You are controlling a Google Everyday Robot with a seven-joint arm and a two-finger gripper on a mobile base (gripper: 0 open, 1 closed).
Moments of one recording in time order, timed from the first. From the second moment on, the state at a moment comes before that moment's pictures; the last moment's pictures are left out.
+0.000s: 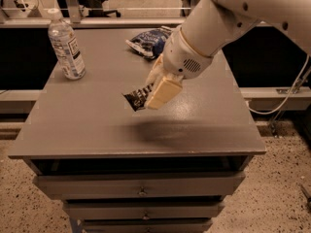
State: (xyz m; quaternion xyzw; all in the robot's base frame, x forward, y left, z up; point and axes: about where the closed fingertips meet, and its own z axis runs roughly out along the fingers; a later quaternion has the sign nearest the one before) arm 0.497 -0.008 0.915 -0.68 0.67 0.16 0.24
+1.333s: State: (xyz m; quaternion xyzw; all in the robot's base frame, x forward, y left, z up) arm 0.462 -0.028 0.913 -0.64 0.61 0.30 0.36
